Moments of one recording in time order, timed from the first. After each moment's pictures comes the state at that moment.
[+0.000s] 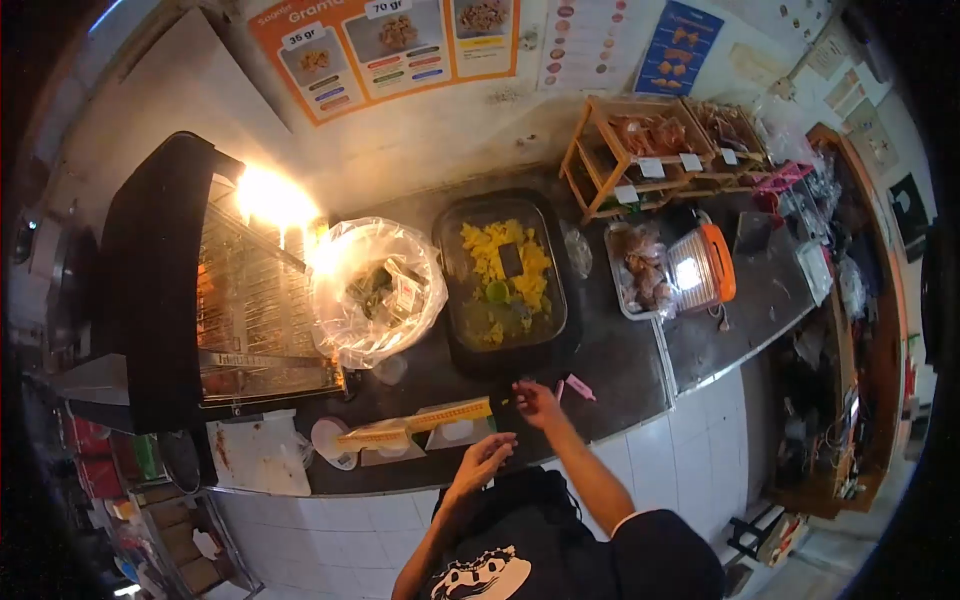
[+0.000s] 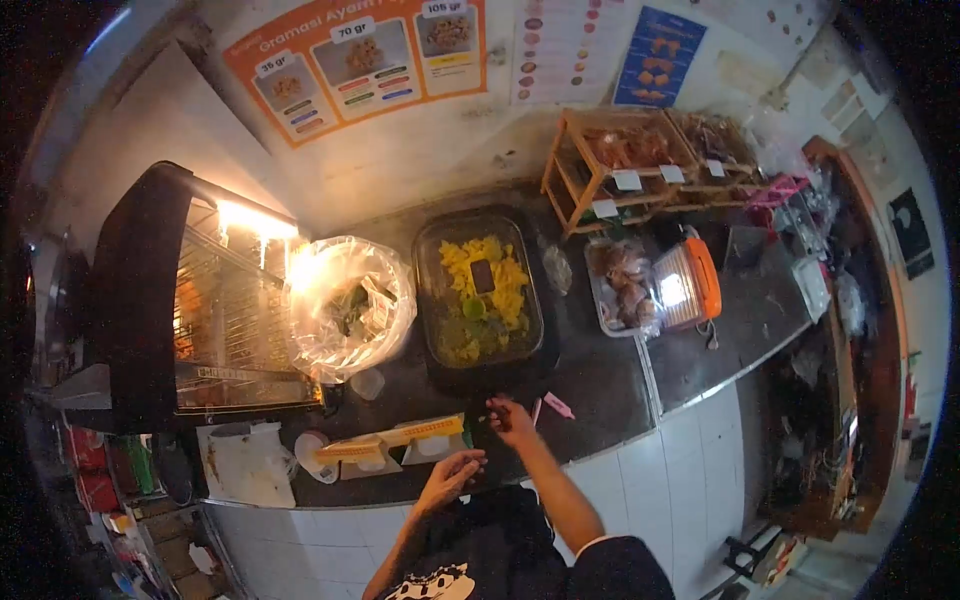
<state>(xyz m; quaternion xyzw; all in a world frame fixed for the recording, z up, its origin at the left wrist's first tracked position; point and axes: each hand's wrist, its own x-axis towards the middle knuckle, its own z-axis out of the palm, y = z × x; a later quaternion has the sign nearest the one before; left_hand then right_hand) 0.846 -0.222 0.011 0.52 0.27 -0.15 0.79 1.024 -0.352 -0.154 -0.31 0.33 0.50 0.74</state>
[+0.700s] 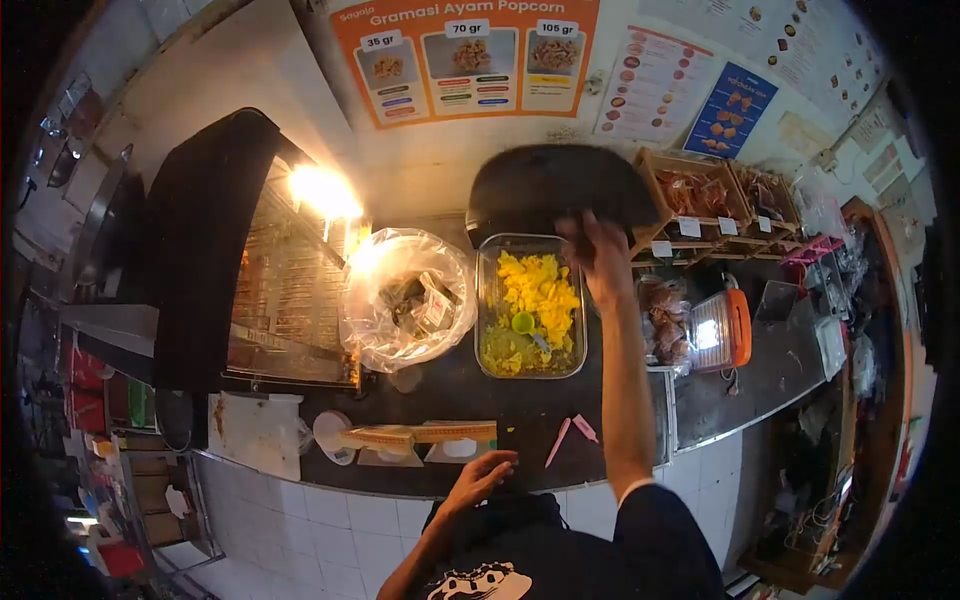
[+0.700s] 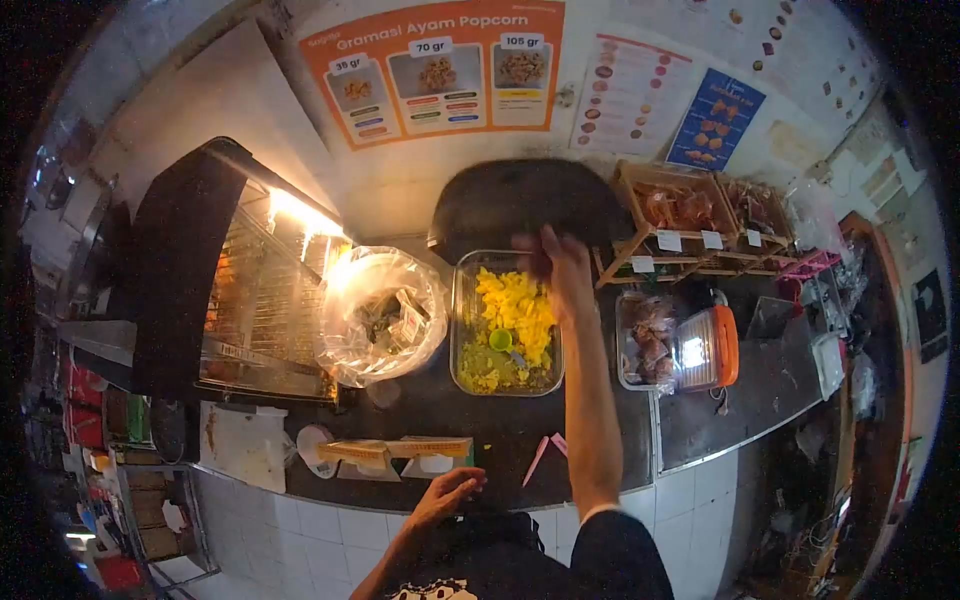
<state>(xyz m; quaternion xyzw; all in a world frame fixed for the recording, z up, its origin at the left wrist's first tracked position) 0.856 -0.218 0.038 0.52 0.27 -0.09 0.81 1.265 -0.205 0.161 -0.49 -0.21 0.26 0.80</state>
